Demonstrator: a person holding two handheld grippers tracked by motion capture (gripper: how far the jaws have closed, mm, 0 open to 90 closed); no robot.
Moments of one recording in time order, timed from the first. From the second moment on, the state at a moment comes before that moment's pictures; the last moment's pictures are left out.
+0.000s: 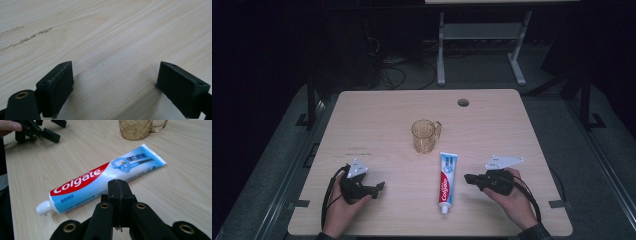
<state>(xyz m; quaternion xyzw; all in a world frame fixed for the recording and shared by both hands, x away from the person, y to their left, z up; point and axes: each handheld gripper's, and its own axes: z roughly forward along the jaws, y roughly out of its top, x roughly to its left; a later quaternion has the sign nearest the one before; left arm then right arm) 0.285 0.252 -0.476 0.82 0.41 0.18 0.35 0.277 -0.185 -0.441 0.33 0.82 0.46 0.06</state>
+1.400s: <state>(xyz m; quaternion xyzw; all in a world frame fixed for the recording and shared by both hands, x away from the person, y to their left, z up) 0.285 0.252 -0.476 0.82 0.41 0.18 0.35 0.287 -0.090 -0.456 0.25 0.87 0.42 0.00</state>
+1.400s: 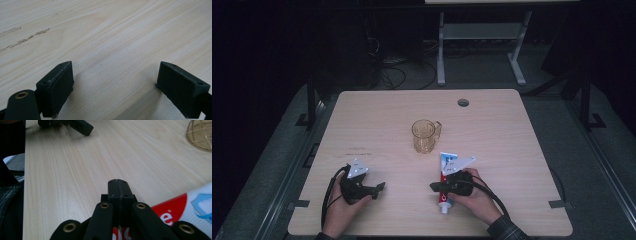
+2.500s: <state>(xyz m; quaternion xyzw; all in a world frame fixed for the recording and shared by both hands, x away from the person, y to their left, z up) 0.284 0.252 -0.476 0.83 0.40 0.18 0.35 0.280 -0.119 -0.461 0.26 0.88 0.39 0.02</state>
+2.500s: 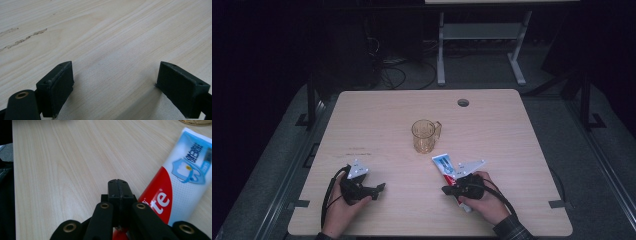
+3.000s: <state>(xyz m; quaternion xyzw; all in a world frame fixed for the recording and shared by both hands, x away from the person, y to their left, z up) 0.283 0.252 -0.476 0.83 0.40 0.18 0.35 0.277 -0.141 -0.459 0.27 0.88 0.38 0.02</state>
